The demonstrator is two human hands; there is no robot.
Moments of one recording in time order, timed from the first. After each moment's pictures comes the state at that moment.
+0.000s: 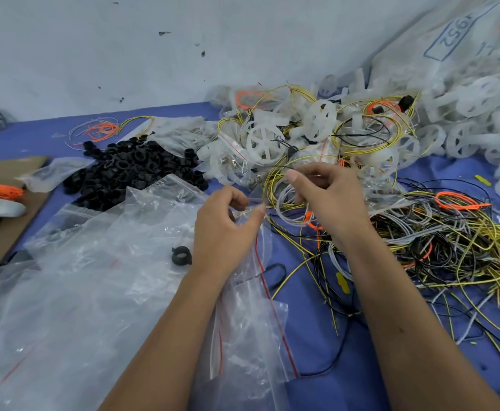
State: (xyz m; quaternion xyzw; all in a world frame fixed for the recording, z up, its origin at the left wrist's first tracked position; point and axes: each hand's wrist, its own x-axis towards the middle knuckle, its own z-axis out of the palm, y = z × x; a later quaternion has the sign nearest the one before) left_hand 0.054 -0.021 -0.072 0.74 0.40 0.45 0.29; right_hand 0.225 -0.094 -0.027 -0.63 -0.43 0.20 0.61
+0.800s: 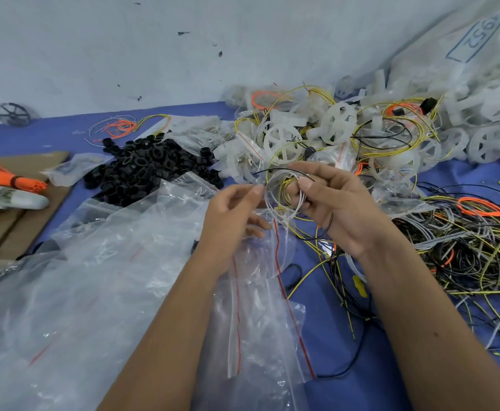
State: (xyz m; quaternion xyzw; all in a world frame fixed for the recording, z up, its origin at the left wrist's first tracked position) left_hand 0.044 -0.016 -0.052 0.55 0.35 0.43 0.63; right_hand 0.216 -0.093 -0.025 -0.38 -0.40 0.50 0.67
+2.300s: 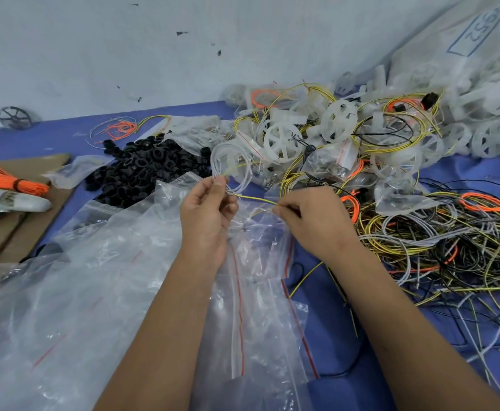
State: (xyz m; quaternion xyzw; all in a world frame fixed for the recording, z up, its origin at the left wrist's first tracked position) left_hand 0.034 -0.005 -0.044 0.36 0.32 0.57 0.67; right_hand 0.194 -0.083 -0.042 -0.71 -0.64 0.00 0.30
